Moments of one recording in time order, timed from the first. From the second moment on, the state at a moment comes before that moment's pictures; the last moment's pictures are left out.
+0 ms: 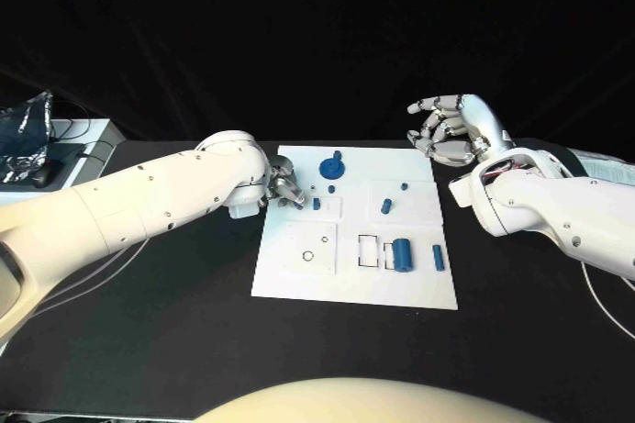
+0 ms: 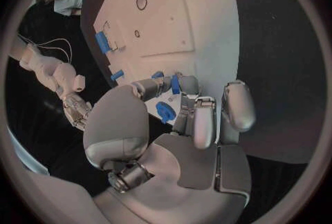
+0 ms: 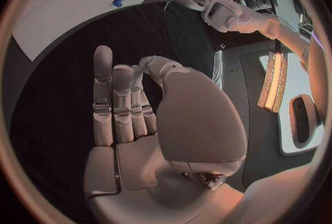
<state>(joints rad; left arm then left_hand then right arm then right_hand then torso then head) 1.22 -0.59 0.06 1.22 -1.17 0.24 -0.54 0.97 -0.23 0.91 0.11 0.24 0.76 0.06 0.87 0.86 1.12 -0.01 1.13 0.61 1.47 -0.06 1.54 1.31 0.10 1.35 0.05 1.33 1.24 1.29 -0.78 -0.13 1.40 -0.84 -0.76 0.27 1.40 -0.27 0.49 0.14 0.46 0.88 0.16 0.09 0.39 1.07 0.07 0.78 0.71 1.37 -0.01 0.84 0.83 0.17 1.25 0.09 0.44 0.80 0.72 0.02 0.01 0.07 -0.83</state>
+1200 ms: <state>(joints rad) 1.22 -0.58 0.06 1.22 -1.21 0.25 -0.55 0.93 -0.25 0.81 0.16 0.23 0.77 0.07 0.83 0.82 1.12 0.00 1.13 0.61 1.47 -0.06 1.54 1.31 0.10 1.35 0.05 1.33 1.24 1.29 -0.78 -0.13 1.40 -0.85 -0.75 0.27 1.40 -0.27 0.49 0.13 0.46 0.88 0.16 0.09 0.39 1.07 0.07 0.78 0.71 1.37 -0.01 0.83 0.83 0.17 1.25 0.09 0.44 0.80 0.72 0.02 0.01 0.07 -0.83</state>
